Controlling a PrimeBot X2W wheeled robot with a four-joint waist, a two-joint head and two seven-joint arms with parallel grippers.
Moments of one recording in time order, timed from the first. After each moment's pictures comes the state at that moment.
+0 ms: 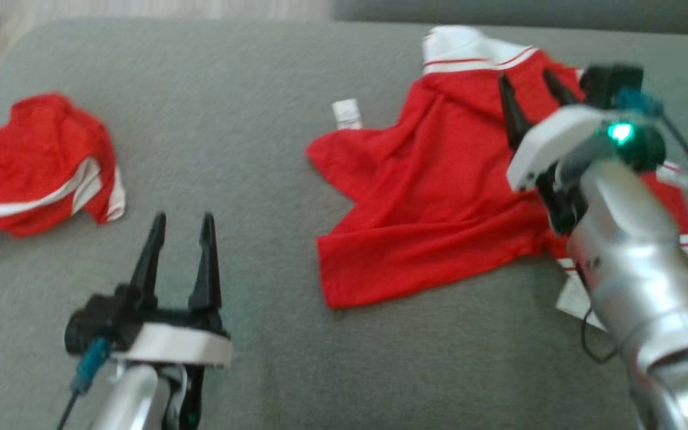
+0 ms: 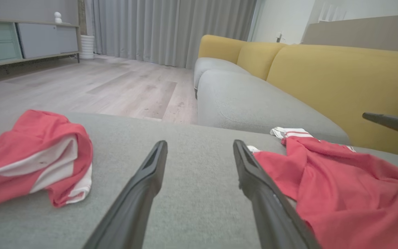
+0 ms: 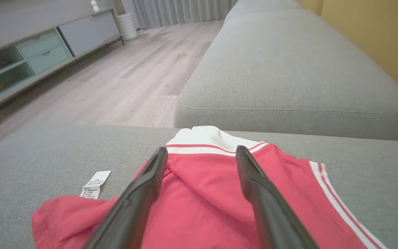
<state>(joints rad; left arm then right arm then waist) -0.20 0.18 -0.32 0.21 -0.43 0.02 -0.25 -0.95 -0.09 0.27 1.17 0.31 0.12 -0.13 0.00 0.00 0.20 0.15</state>
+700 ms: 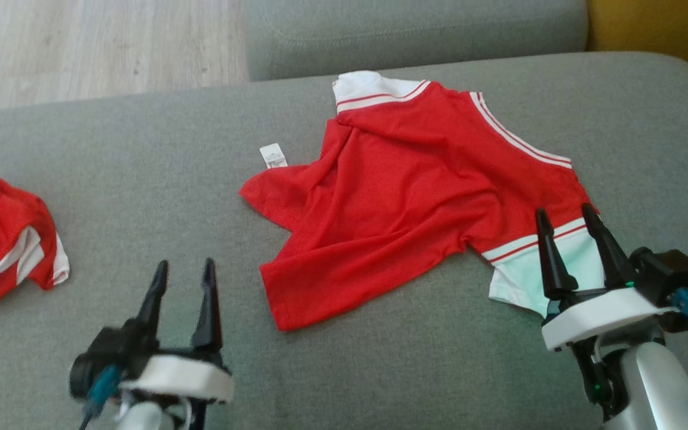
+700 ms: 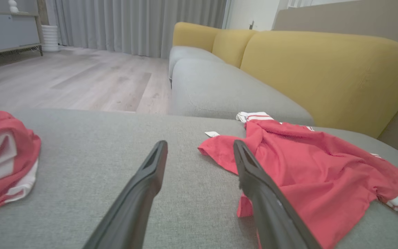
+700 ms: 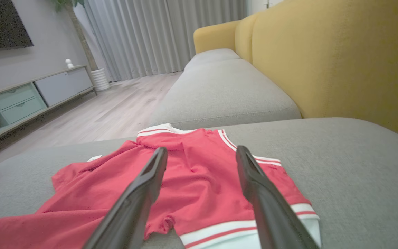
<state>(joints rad) -0.07 0.19 -0.32 0.21 -0.43 0.07 -0.21 -0.11 -0.10 0.08 0.20 0.25 0.12 -0.08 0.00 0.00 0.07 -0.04</state>
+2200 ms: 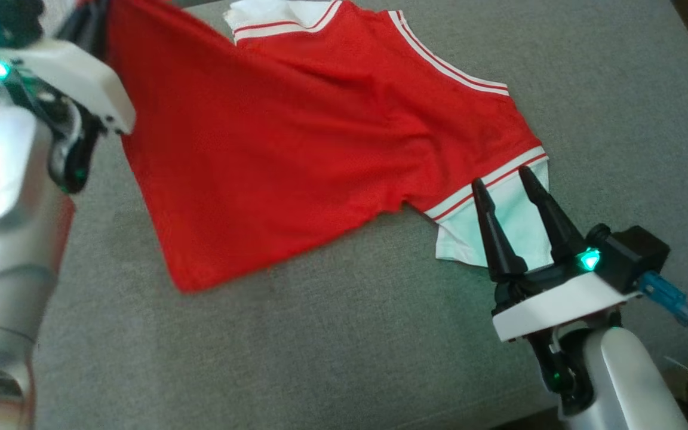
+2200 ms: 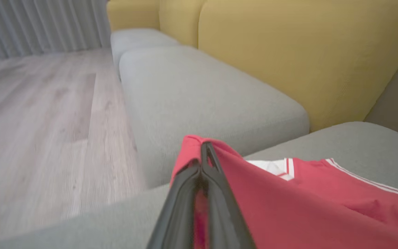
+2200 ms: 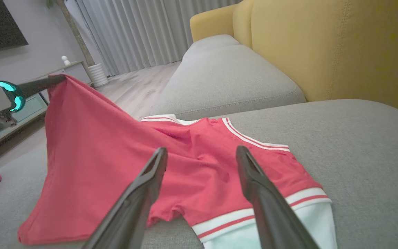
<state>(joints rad) -0.97 0.34 -0.45 0.75 -0.54 -0.11 0.09 -0.12 -0.06 0.22 -0.03 0.27 0.12 0.00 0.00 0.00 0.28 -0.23</state>
